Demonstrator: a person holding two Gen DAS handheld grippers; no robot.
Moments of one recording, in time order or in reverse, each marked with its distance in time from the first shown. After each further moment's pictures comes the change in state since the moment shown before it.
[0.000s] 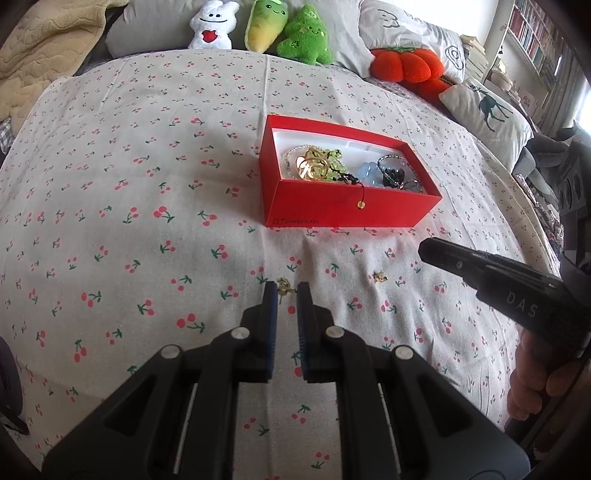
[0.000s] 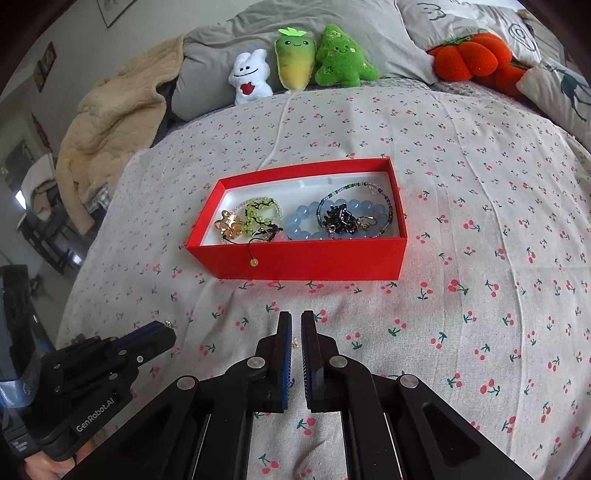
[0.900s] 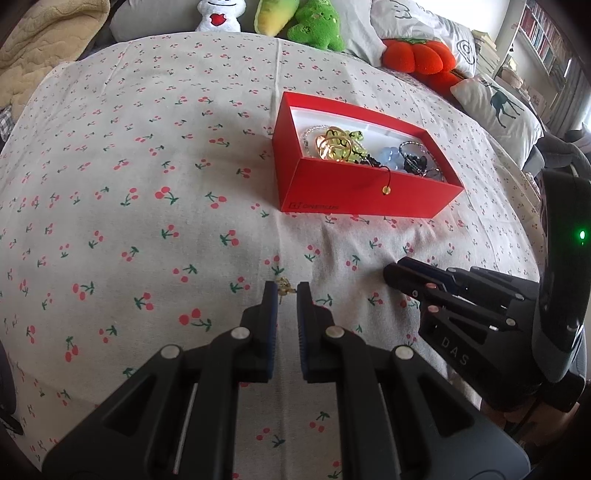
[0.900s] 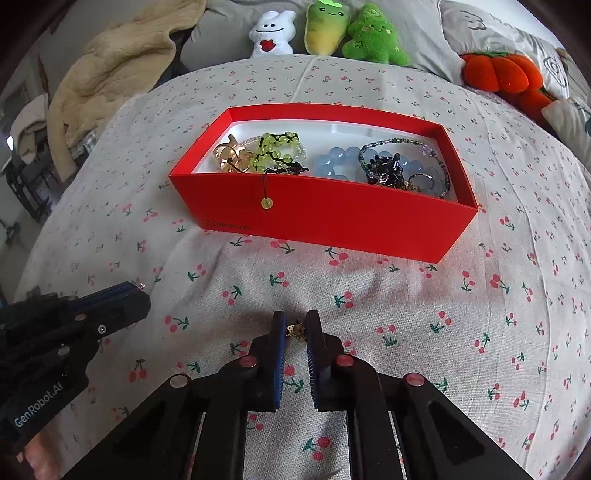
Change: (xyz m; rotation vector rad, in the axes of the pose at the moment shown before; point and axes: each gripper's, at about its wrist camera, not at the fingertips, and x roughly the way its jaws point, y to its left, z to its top) left arm 0.016 0.009 -0.005 -0.023 0.041 0.016; right arm 0.052 0.024 -0.016 -0.136 0.088 -0.079
